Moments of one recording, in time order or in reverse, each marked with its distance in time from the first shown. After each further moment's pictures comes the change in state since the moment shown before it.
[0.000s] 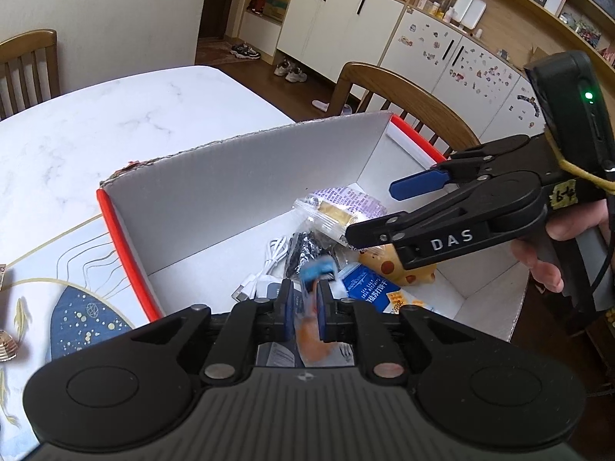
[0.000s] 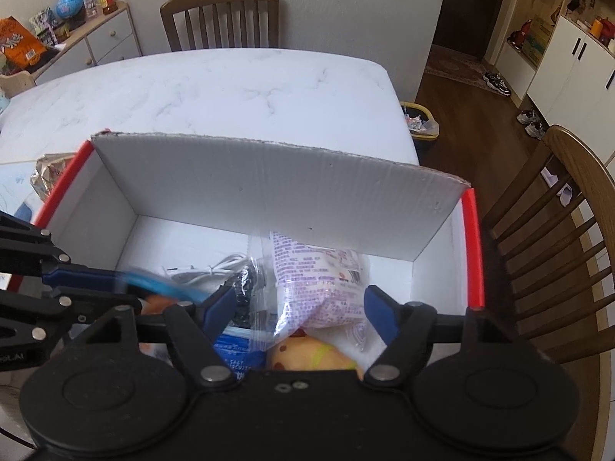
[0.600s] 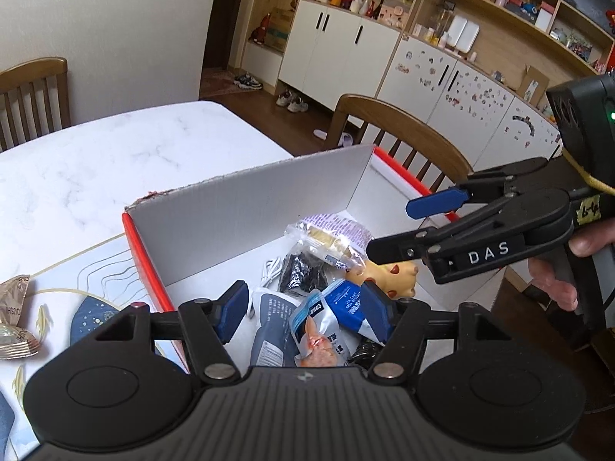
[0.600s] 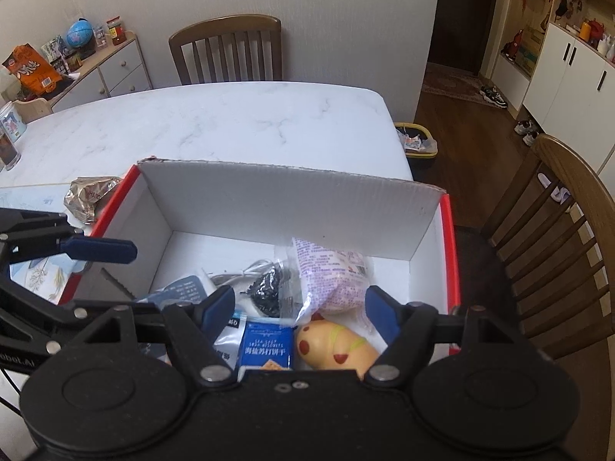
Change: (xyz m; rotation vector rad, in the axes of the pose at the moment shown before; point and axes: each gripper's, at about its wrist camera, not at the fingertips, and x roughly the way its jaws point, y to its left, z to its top) left arm -0.035 -0.017 -0.007 0.013 -0.104 0.018; right arm -0.053 0.006 -0.014 0.034 -0.085 0.027
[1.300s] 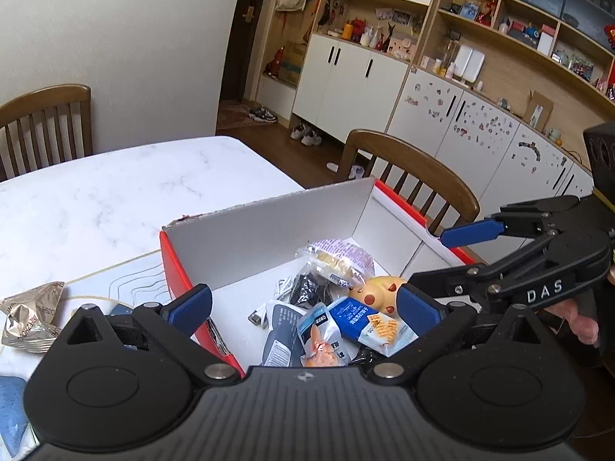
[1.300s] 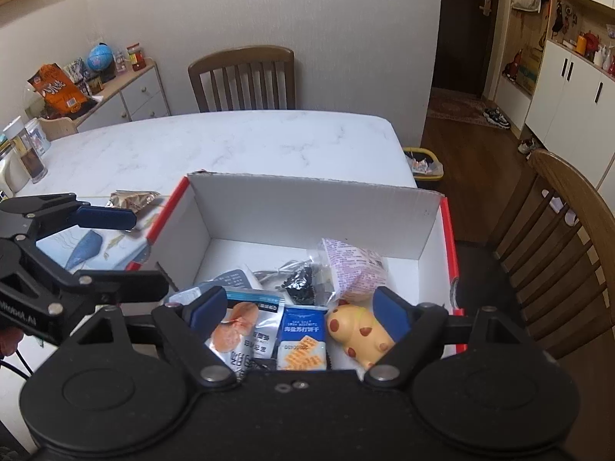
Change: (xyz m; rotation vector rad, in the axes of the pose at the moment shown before) left arm -0.041 -0.005 -0.009 -0.008 -0.114 0.046; right arm -0.047 0.023 -0.025 0.007 -0.102 0.029
